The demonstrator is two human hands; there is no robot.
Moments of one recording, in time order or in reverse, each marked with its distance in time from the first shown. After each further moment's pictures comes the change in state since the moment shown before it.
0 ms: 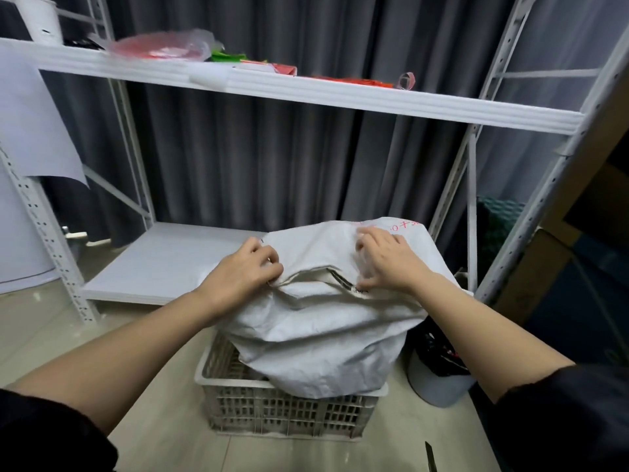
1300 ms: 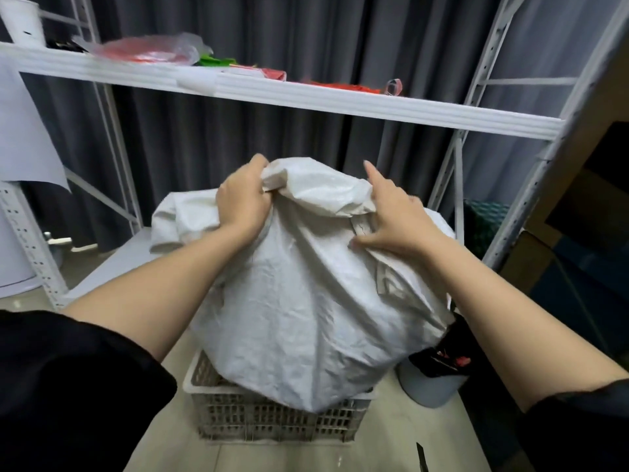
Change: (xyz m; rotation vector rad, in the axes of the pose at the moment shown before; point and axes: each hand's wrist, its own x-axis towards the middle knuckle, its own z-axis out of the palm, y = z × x) left_hand 0.110 -0.014 -0.044 -0.292 0.391 -0.717; right_hand 0.000 0.000 -0.093 0.225 0.212 0.216
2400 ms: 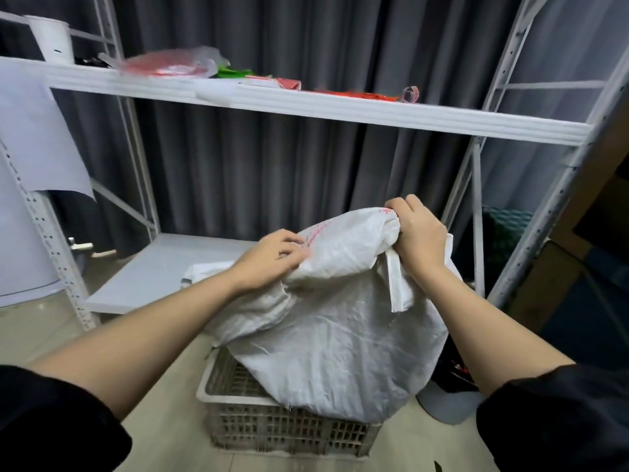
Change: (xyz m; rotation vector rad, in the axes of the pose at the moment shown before) left_hand -0.048 -0.037 0.006 -0.262 -0.732 0.116; right_hand 0.011 0.009 0.051 0.010 0.520 0.080
